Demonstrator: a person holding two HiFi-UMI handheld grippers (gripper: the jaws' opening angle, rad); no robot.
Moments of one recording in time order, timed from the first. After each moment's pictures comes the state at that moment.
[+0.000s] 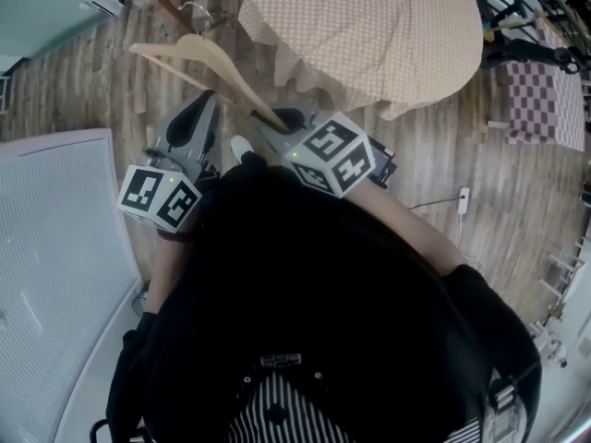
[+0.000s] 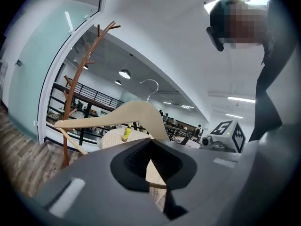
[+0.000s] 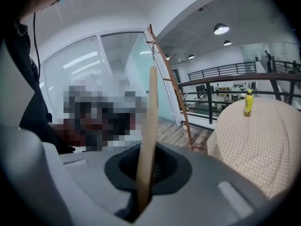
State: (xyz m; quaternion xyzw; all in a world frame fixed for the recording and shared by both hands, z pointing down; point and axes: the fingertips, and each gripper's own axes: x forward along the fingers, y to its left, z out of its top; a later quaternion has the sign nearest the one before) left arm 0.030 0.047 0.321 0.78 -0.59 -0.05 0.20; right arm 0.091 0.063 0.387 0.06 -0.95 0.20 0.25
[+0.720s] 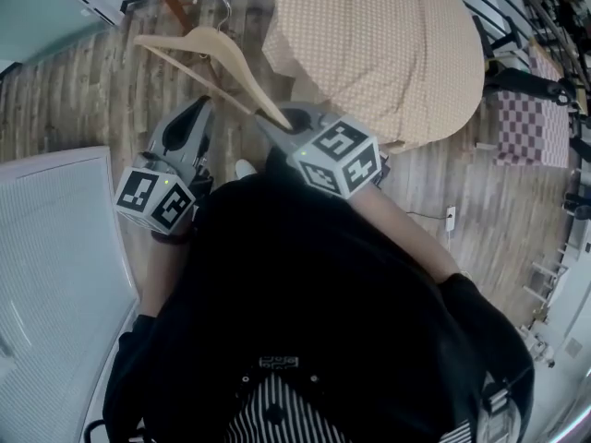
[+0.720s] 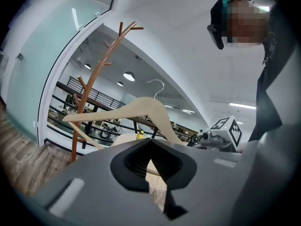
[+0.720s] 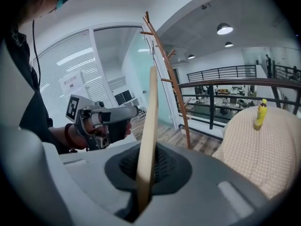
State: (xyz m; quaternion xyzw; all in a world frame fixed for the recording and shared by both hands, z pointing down) left arm -0.144 -0.007 0.337 0.78 -0.59 -0.07 0.20; right arm -0.068 -0.009 0.385 0.07 -0.94 0.19 0.26
